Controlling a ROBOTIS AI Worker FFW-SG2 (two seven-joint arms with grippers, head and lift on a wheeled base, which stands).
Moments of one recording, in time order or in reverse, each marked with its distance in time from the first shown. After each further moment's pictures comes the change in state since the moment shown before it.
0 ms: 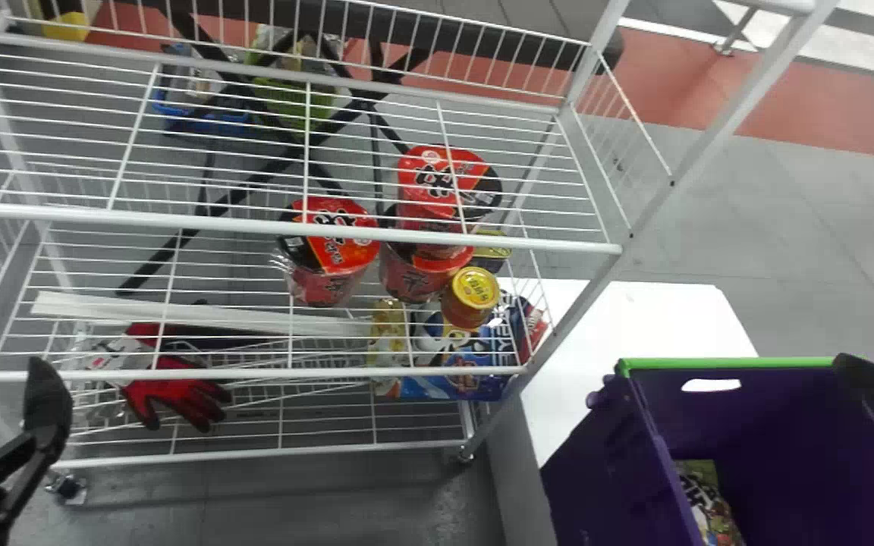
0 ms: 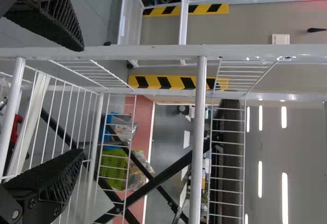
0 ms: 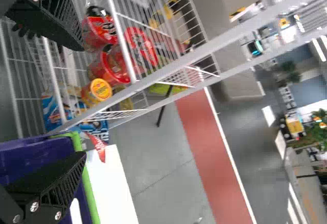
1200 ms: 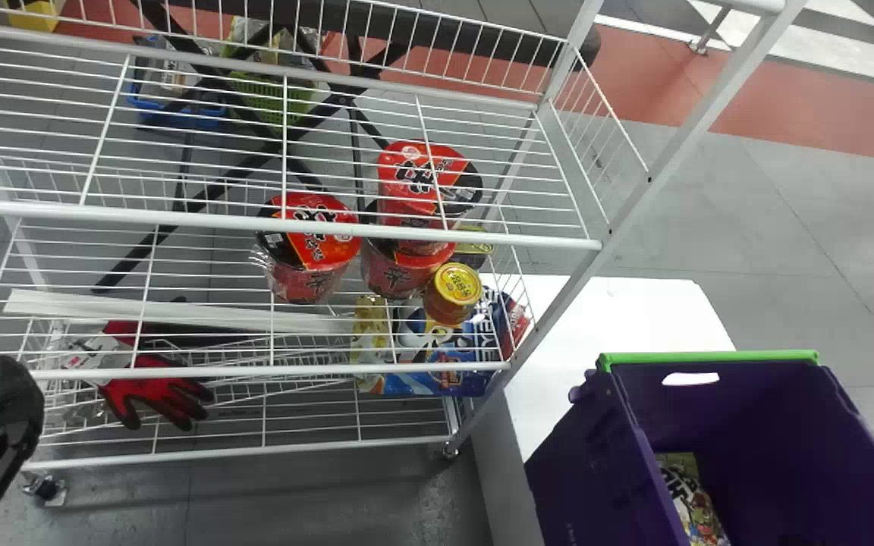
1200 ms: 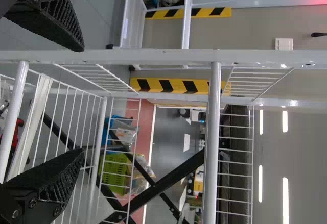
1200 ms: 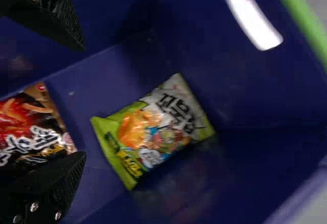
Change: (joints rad) left arm -0.047 0.000 -0.001 0.088 0.020 -0.048 0.002; right arm 0.116 -0.303 0.560 0.731 0.938 0.000 0.233
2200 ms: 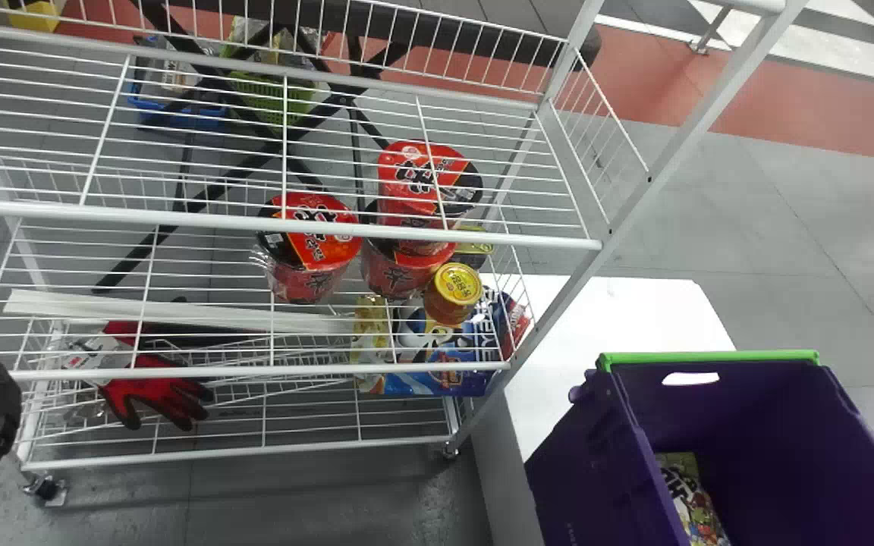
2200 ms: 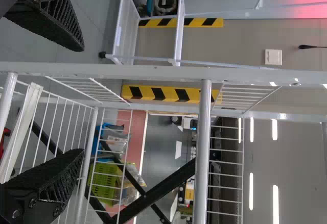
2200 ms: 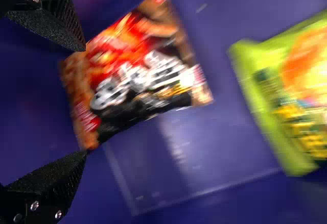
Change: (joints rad) left arm -0.005 -0.006 0.023 0.026 0.004 -0.053 0.011; right arm -0.058 -0.095 0.503 0.448 0.526 0.000 0.173
